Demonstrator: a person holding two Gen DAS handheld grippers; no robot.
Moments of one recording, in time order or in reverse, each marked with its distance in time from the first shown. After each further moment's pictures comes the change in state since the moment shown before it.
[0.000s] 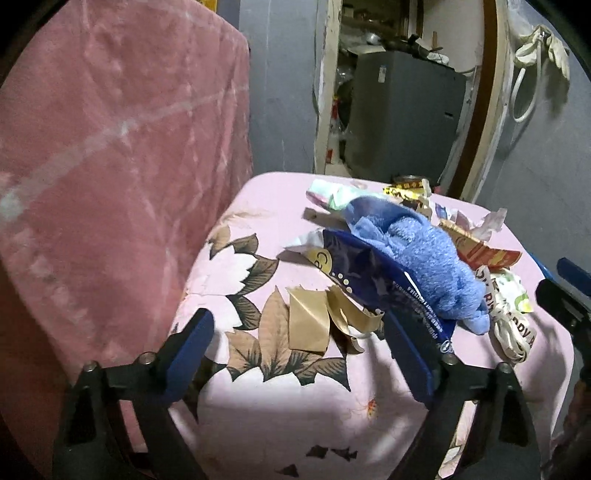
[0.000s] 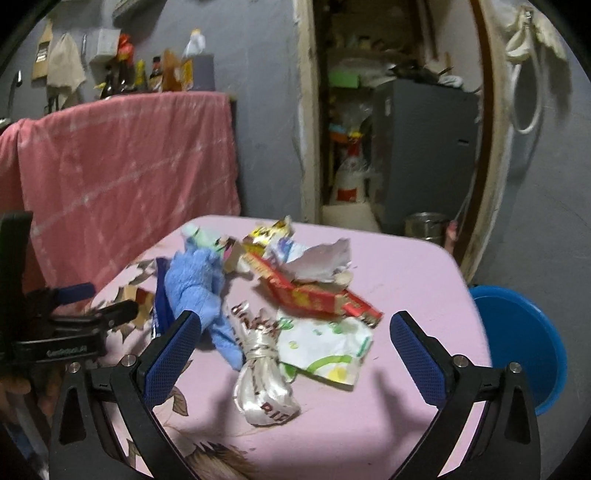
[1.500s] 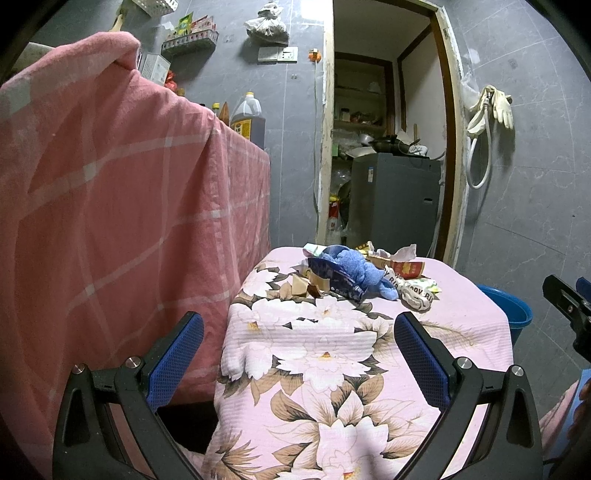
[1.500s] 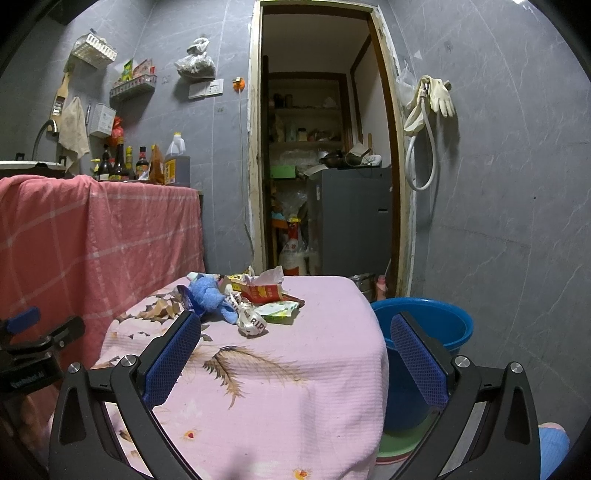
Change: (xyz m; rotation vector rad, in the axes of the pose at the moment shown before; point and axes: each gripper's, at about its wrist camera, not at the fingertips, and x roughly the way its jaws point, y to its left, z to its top) left arm -0.164 -0.036 -0.130 -0.004 -0.462 0.045; right arm -0.201 0.038 -0.114 0.077 -0.409 -0.249
